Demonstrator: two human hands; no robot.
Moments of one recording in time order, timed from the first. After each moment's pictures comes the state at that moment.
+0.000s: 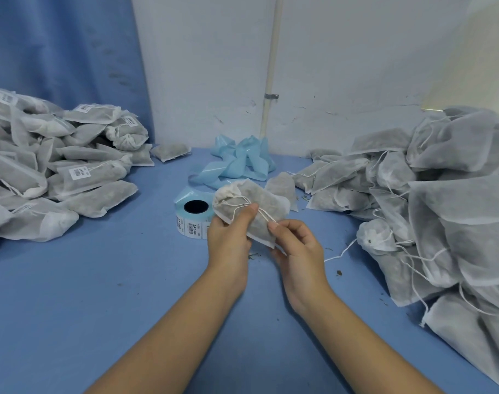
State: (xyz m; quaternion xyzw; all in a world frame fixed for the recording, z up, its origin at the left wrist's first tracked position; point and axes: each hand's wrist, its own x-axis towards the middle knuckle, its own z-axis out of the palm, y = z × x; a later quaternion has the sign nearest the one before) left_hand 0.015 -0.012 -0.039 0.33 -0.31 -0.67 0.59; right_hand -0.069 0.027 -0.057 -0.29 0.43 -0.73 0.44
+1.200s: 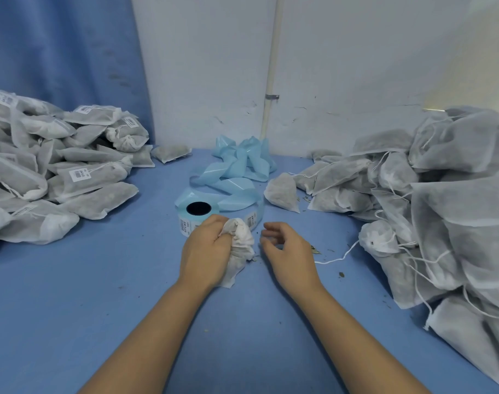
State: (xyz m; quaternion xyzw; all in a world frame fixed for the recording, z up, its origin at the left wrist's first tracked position) left_hand 0.059 -0.039 -0.072 0.43 -0.69 -0.32 0.48; right_hand -0.085 0.003 -0.078 -0.54 0.66 -0.49 0.18
